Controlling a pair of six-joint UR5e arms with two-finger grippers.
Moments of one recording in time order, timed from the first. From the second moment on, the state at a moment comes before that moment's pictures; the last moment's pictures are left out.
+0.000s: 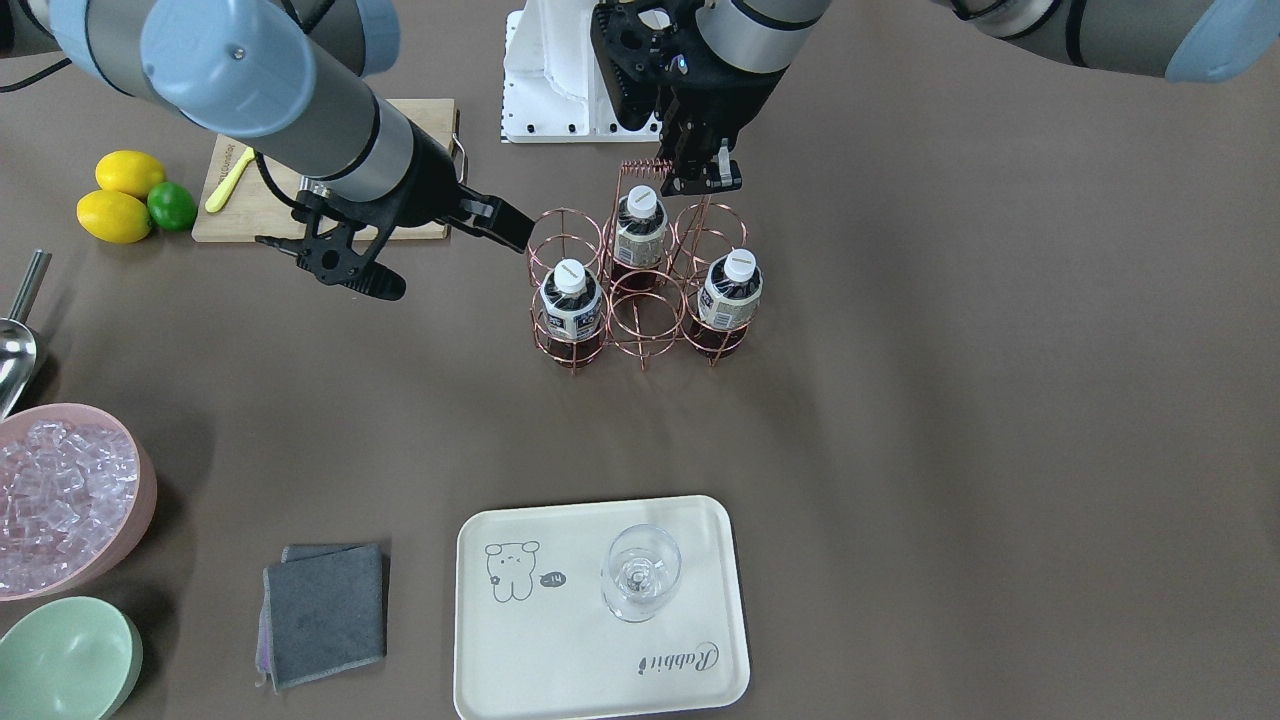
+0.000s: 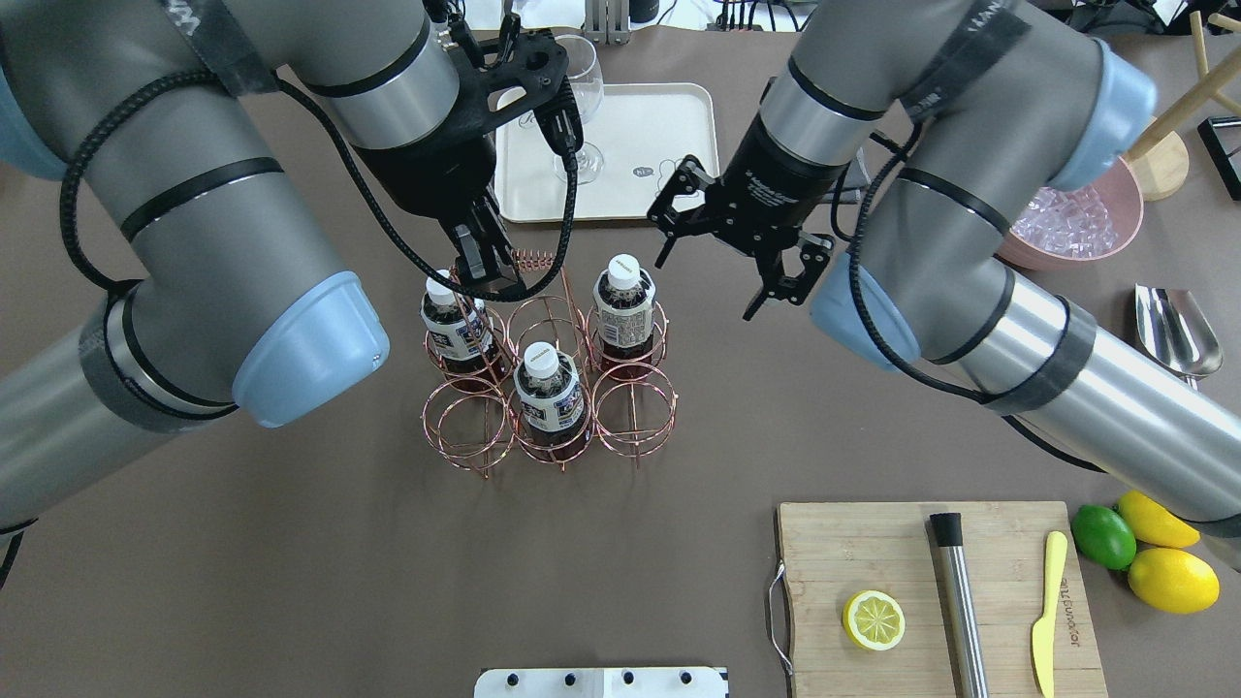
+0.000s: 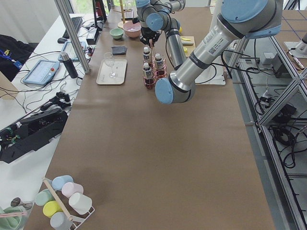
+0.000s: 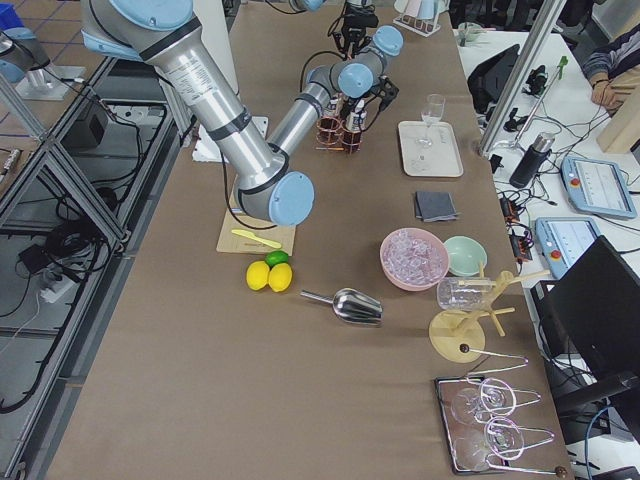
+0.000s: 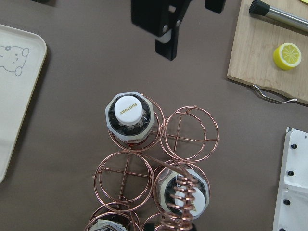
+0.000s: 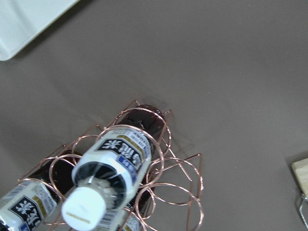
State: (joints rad) left arm -0.78 -2.43 -1.89 -1.19 -2.30 0.24; right arm 0.82 -0.86 1.75 -1.72 2.50 1.52
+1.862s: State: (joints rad) left arm -0.78 -2.42 -1.89 -1.21 -2.29 0.23; right arm 0.83 -0.68 1.54 -1.67 2.51 1.55
